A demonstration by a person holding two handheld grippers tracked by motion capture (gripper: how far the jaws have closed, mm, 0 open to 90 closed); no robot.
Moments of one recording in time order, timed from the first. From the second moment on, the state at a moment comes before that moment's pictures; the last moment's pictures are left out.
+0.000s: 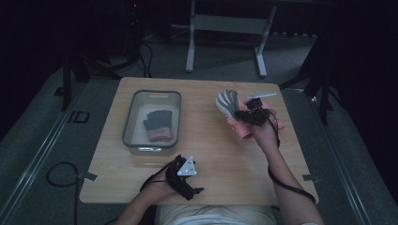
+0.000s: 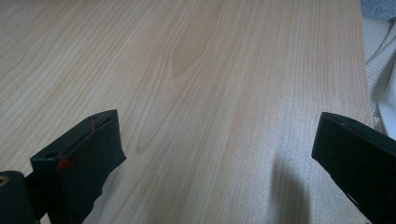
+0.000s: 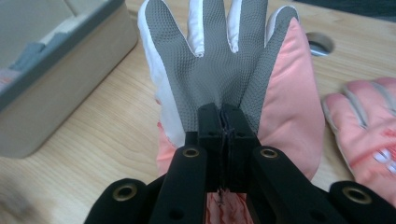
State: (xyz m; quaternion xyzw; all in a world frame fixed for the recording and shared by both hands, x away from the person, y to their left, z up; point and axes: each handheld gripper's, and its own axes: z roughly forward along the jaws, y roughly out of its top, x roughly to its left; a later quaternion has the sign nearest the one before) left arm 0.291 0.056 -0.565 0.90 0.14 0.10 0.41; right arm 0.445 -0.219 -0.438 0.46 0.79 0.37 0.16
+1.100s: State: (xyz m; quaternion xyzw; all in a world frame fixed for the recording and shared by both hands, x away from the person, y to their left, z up) left arm 0.287 0.054 -0.563 0.90 0.13 0.10 0.41; right arm 0.419 -0.175 -0.527 0.61 0.70 0.35 0.14
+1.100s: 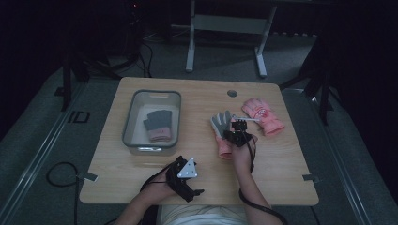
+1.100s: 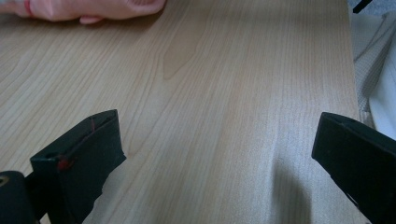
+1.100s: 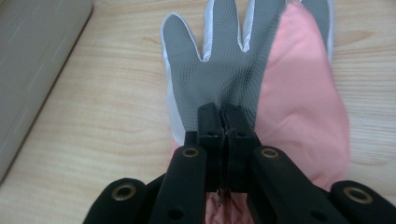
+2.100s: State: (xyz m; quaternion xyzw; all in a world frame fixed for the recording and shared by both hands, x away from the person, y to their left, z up) left arm 0.288 0.054 -0.565 0.90 0.12 0.11 0.40; right arm 0.429 -0.262 -0.466 0.44 0.77 0.42 0.18
